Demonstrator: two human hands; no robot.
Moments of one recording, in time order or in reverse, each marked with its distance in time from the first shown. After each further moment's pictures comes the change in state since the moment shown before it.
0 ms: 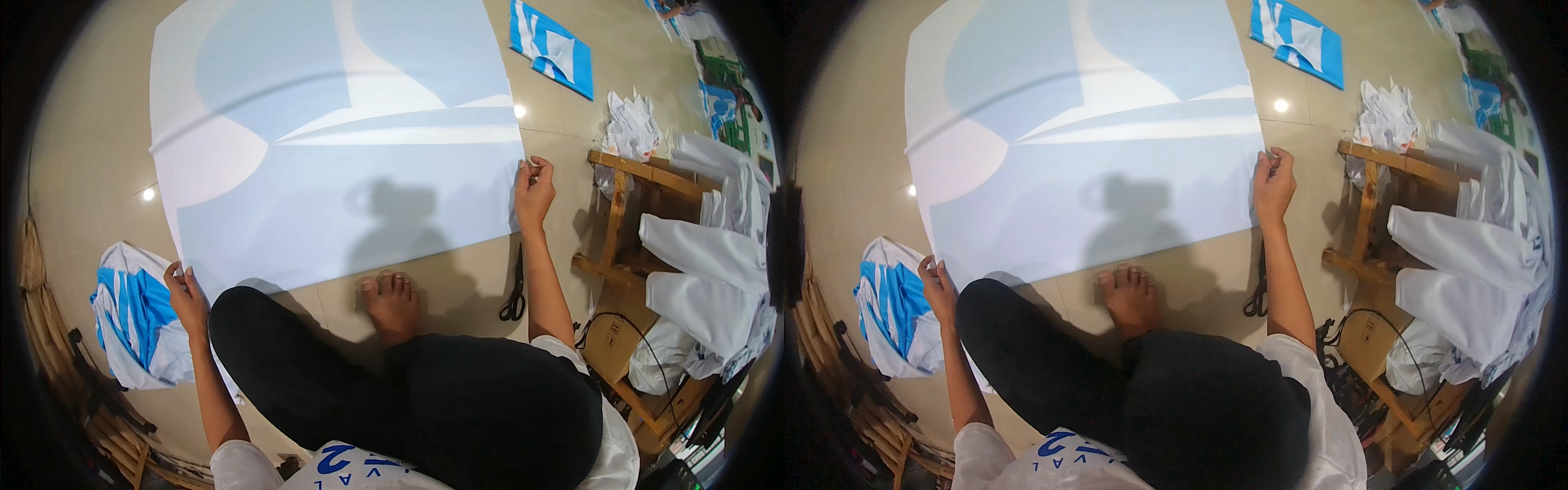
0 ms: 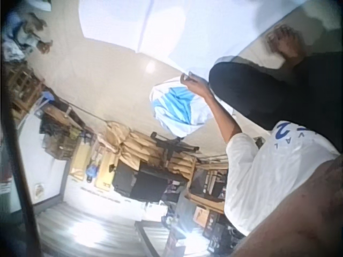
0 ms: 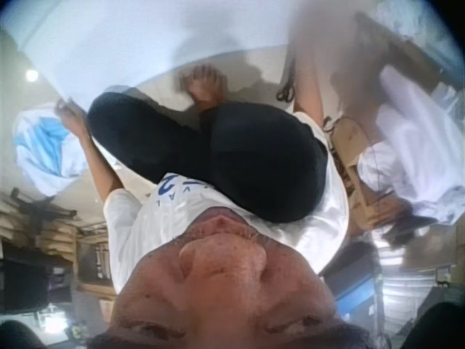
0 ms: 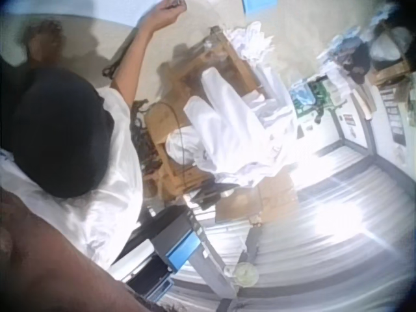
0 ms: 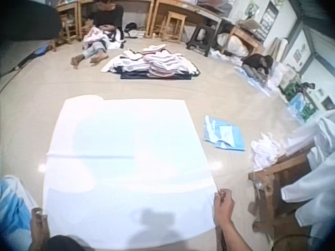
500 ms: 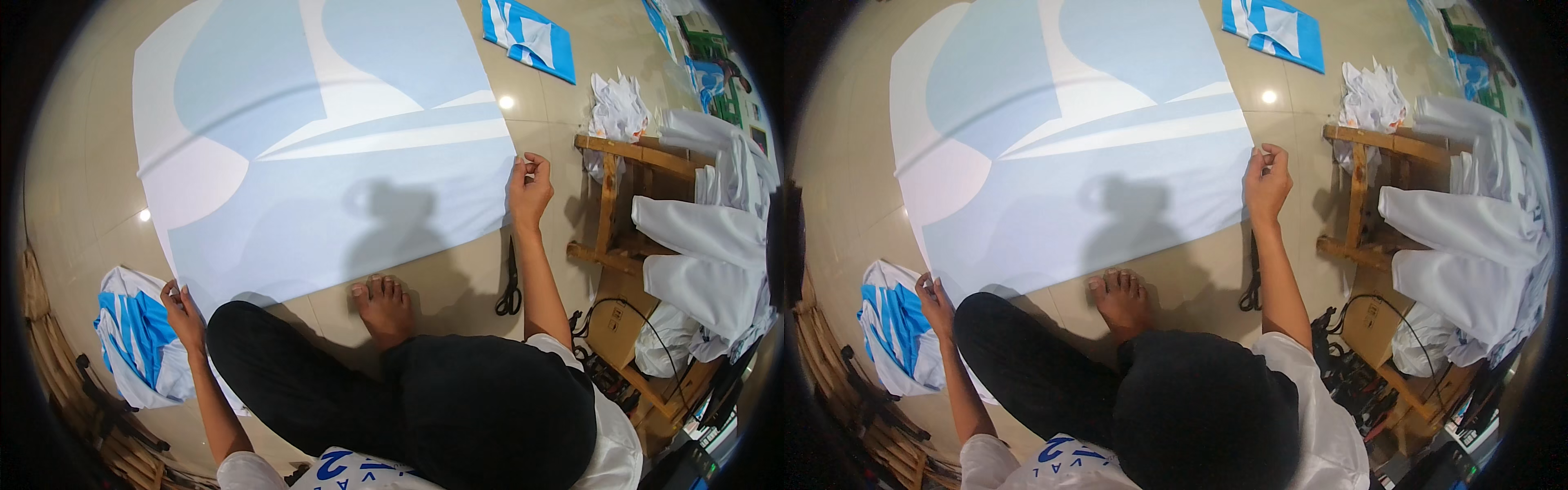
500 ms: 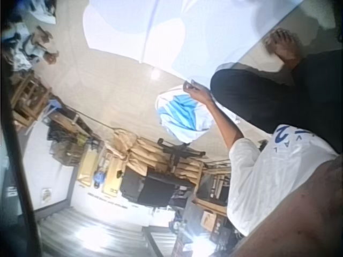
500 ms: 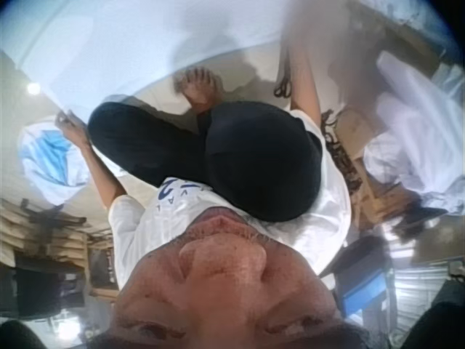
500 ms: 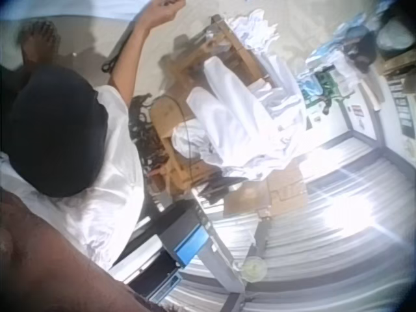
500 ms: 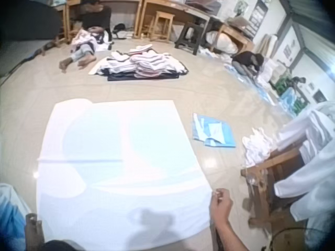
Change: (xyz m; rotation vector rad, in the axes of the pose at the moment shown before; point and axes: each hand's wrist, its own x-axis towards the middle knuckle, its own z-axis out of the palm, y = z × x) left_hand 0.004 0.001 -0.002 -0.048 -0.007 0.019; right_hand -0.005 -0.007 -0.016 0.029 0.078 0.084
